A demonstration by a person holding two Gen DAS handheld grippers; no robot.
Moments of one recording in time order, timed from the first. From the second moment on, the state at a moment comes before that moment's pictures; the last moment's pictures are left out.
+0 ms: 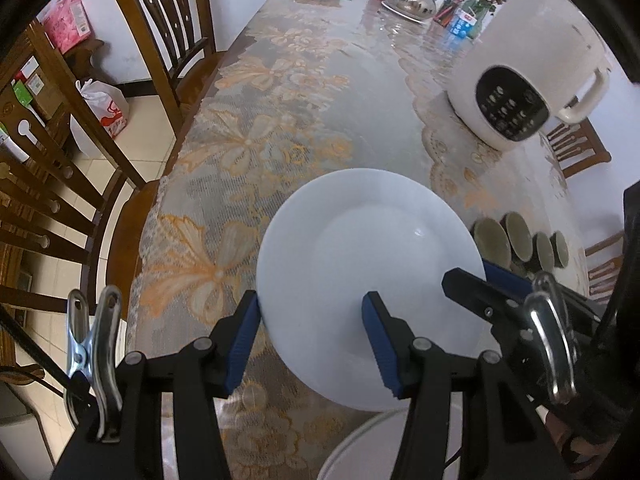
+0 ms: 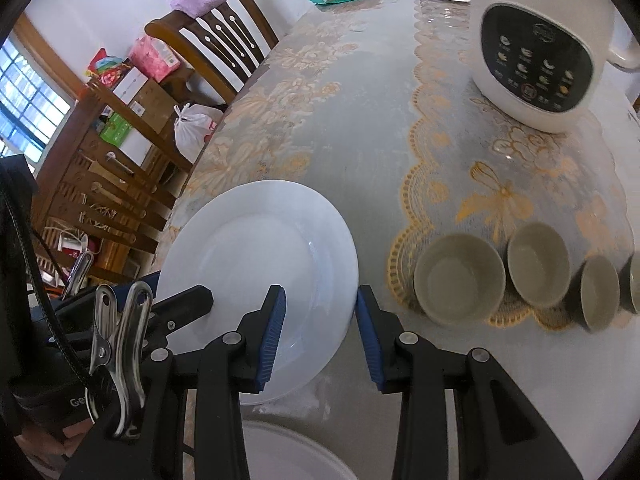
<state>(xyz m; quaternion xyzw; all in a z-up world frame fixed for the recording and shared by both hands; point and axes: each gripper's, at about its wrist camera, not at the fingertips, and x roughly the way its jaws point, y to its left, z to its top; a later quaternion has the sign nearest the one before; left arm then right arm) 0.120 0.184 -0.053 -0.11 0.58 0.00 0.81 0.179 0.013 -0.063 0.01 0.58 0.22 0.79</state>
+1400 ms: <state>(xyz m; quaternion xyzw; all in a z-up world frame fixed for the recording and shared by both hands) 0.005 0.124 -0.044 -0.06 0.59 -0.08 0.80 0.037 -0.054 -0.050 0.05 0.58 0.13 0.80</state>
